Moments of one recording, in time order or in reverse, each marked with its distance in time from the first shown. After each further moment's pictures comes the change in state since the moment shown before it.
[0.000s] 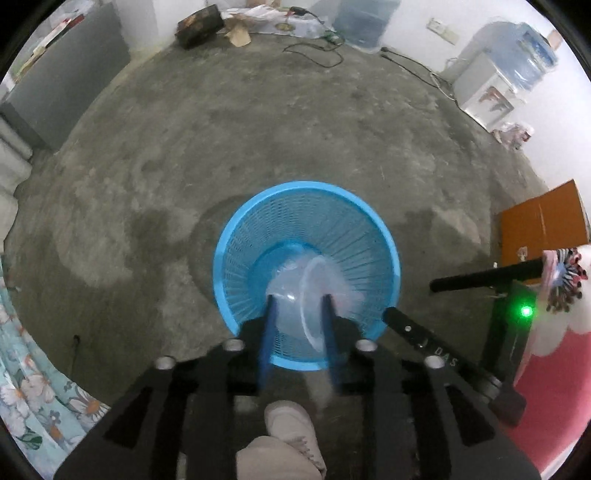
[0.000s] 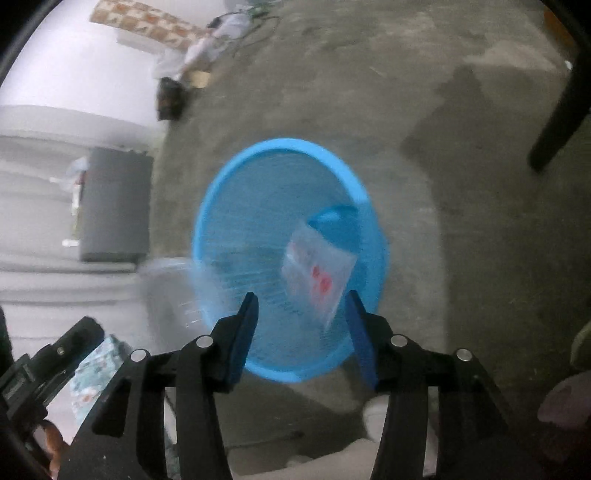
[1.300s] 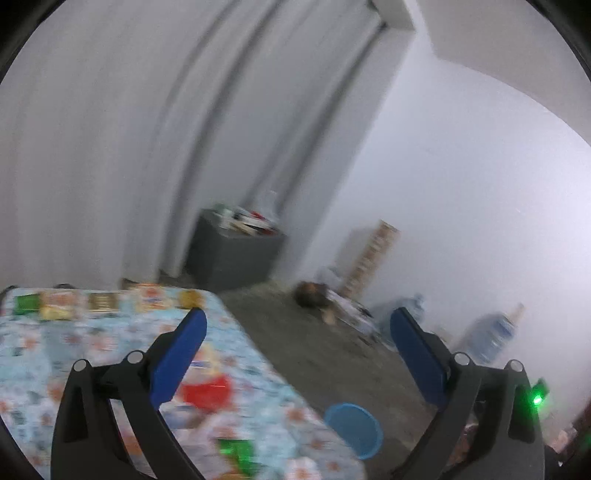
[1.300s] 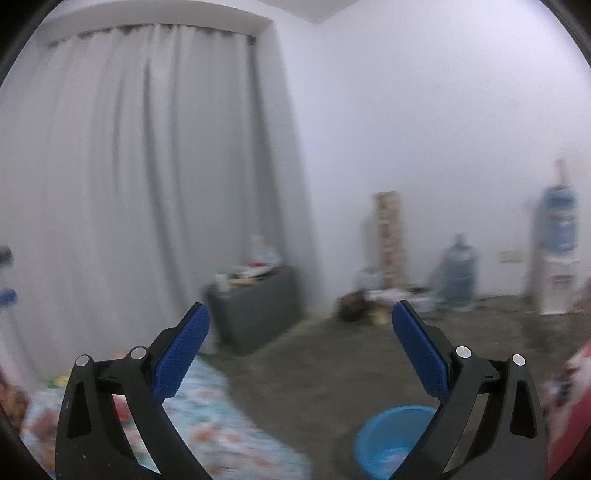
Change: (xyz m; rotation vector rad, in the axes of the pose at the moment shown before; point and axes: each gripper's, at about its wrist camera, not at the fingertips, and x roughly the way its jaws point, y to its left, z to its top) left arm -0.499 0.238 -0.395 -0.498 -1.101 0.037; right arm -0.268 0.211 -0.262 -0.944 -0.887 0.361
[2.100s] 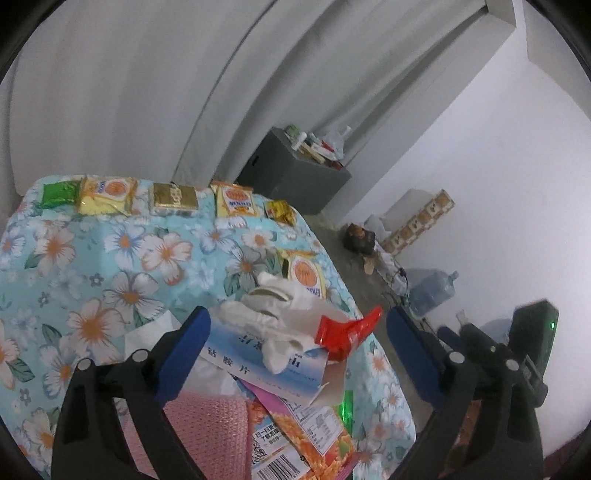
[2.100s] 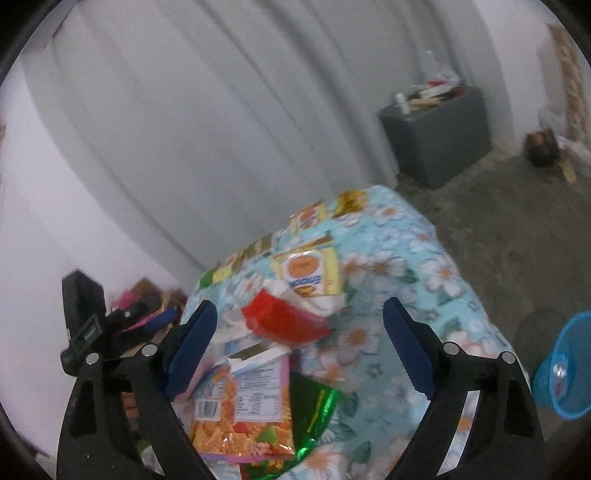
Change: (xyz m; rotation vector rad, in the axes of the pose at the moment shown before) left arm 0.040 0.163 -0.058 -0.226 0.290 0.088; right arm 0.097 0.179 -0.028 0.036 0.751 0.646
